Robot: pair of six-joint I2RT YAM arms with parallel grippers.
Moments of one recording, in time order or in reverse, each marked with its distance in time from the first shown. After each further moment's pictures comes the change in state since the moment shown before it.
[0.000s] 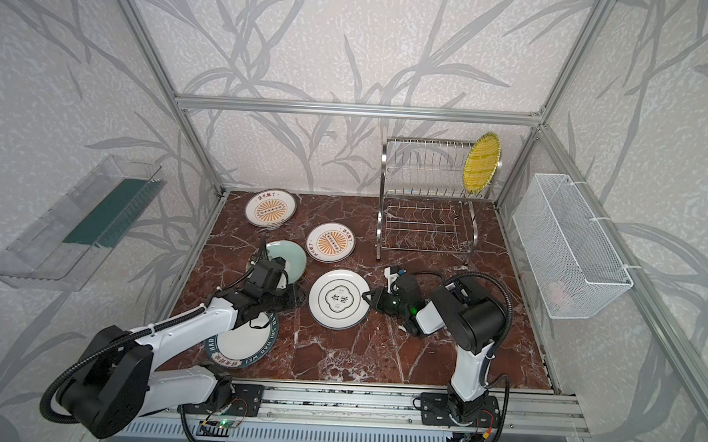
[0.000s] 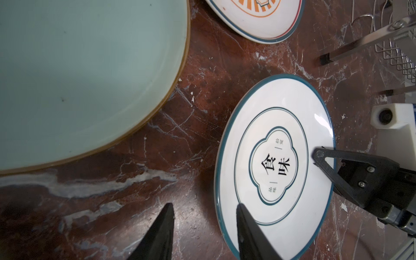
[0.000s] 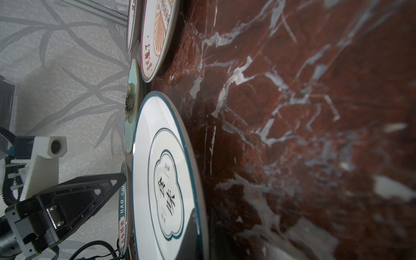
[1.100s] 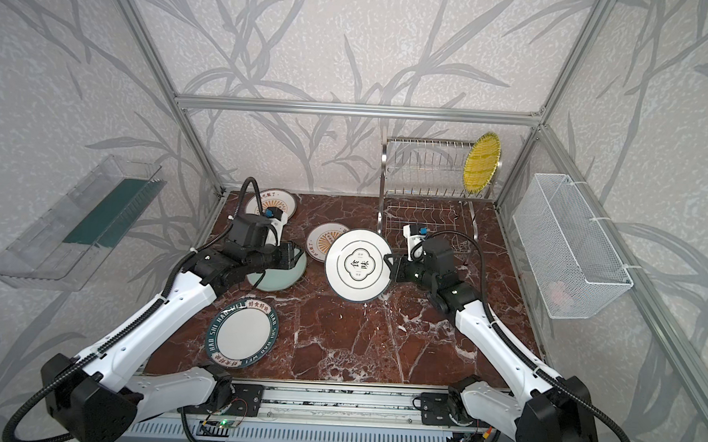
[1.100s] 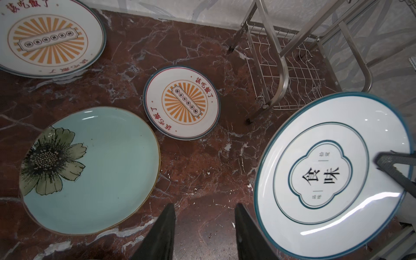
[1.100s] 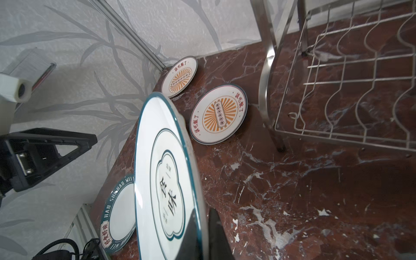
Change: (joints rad) left arm 0.004 -0.043 0.571 -0.419 -0.073 0.276; right arm -0.103 -0.739 0.391 -1.048 0.143 -0.494
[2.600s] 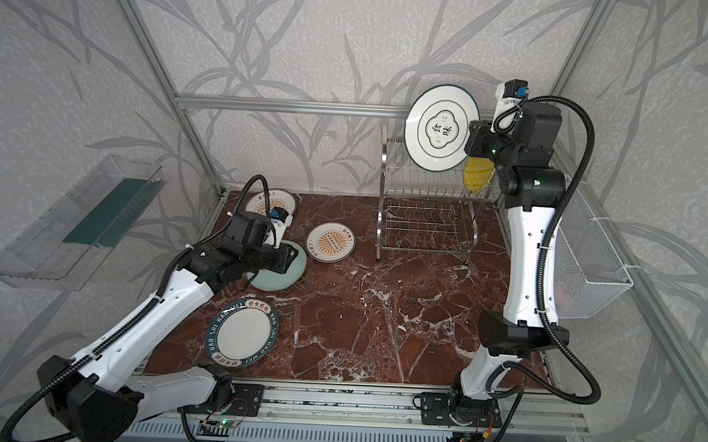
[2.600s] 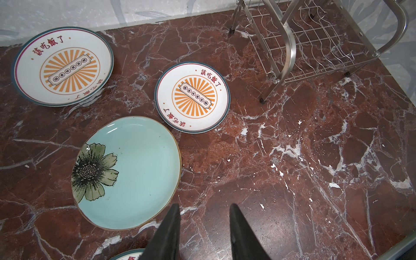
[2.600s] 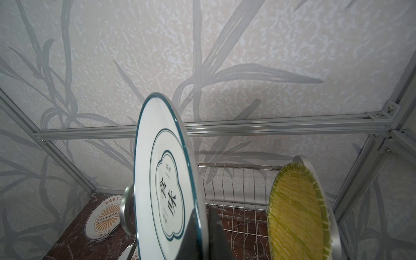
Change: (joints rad) left arm 0.000 -0.008 0.037 -0.108 -0.027 0.224; right arm -0.426 0.678 1.629 -0.639 0.085 -0.315
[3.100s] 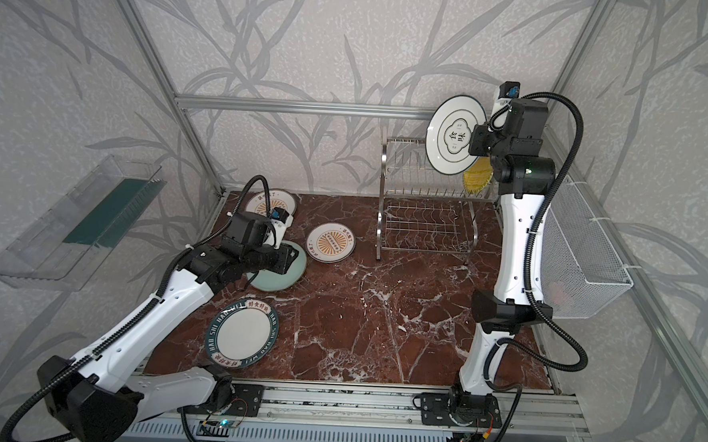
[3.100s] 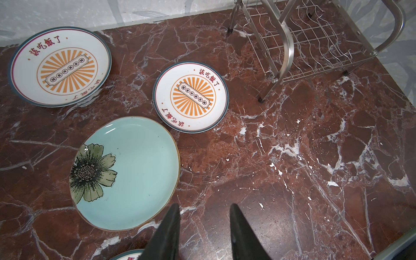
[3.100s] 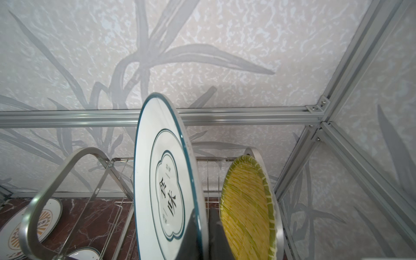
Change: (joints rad) left arm 0.000 0.000 0.000 0.000 0.020 0.002; right arm 0.001 0.158 0.218 -0.163 0.238 -0.129
